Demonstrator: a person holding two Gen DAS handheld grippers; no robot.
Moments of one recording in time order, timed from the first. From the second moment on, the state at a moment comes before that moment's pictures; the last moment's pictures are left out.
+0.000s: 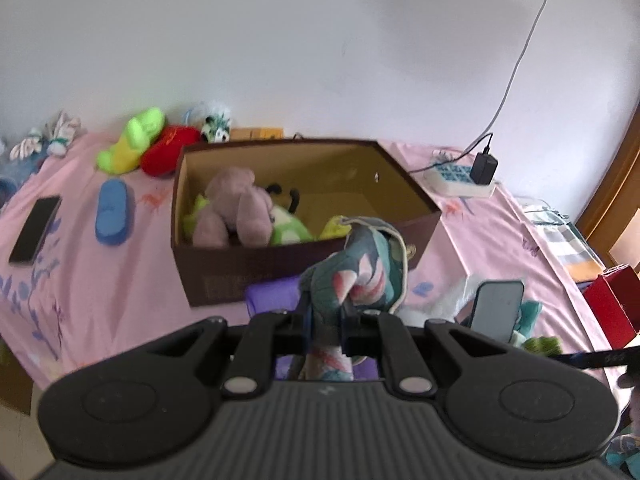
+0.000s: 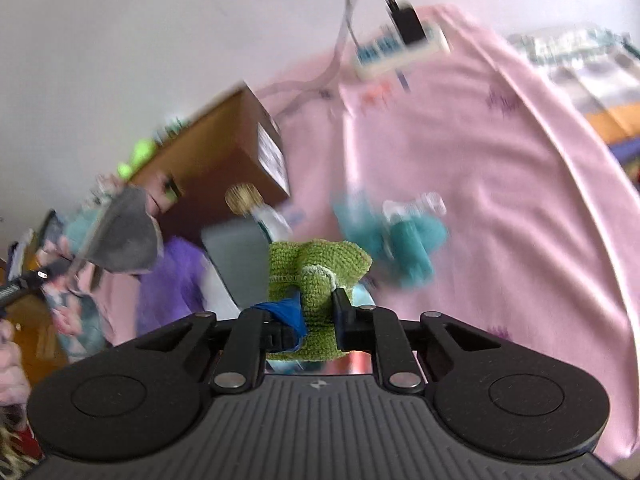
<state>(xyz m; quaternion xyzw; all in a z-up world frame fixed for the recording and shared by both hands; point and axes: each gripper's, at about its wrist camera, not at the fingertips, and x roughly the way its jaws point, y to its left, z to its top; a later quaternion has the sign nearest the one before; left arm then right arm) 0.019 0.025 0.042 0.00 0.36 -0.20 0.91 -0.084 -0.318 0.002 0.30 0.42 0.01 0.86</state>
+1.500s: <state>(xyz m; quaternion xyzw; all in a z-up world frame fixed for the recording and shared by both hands) 0.275 -0.062 -0.042 0.06 0.45 -0.14 0.88 0.216 -0.191 -0.035 0.10 0.49 0.11 0.86</state>
